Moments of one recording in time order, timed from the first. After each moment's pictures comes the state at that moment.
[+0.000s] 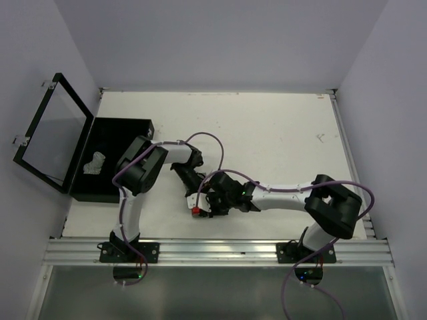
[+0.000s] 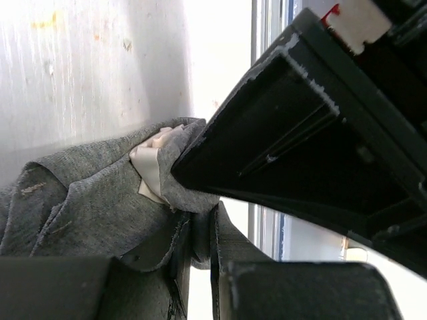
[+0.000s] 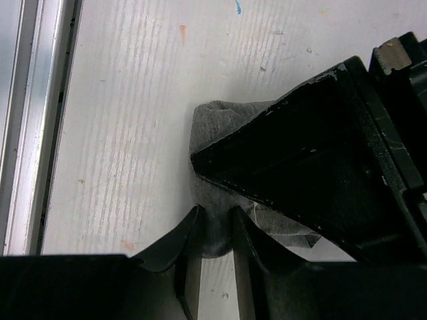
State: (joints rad) left arm -0.57 2.14 1.24 -1.13 0.99 0.93; right arm 1.07 1.60 0.80 -0.10 -0.31 -0.63
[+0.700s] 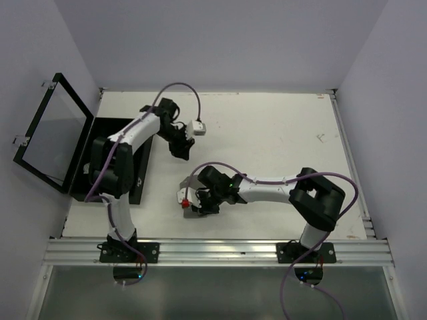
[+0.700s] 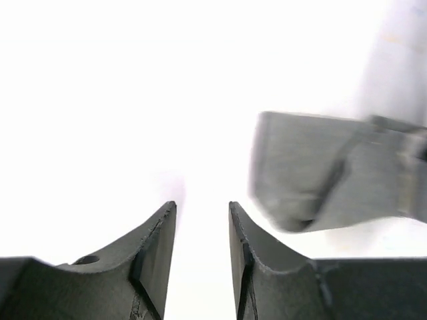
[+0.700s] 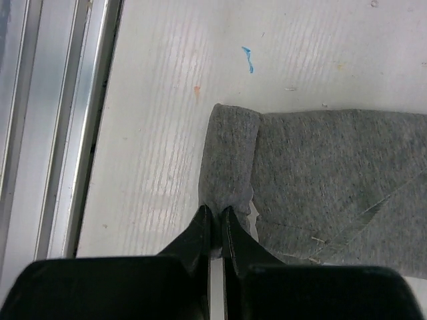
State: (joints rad) left arm -0.32 1.98 1.50 -0.98 0.65 0.96; right arm 1.06 1.74 0.96 -0.19 -0.44 -0.59
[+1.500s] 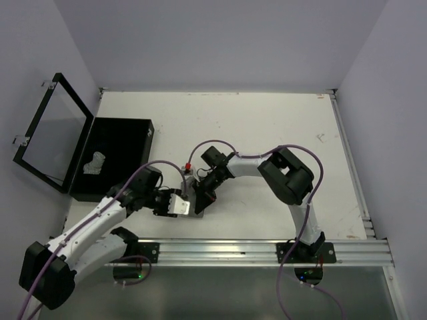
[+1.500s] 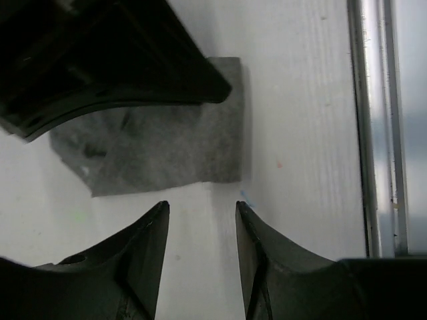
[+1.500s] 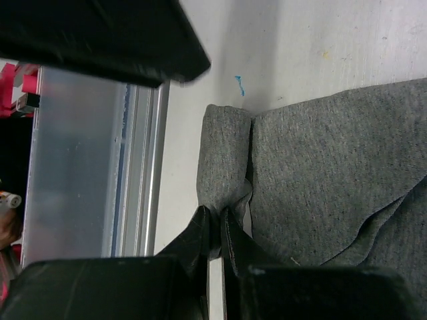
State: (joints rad) left arm -0.47 0.89 0.55 -0.69 0.57 1.12; right arm 0.82 2.12 1.26 -0.37 -1.05 -0.28
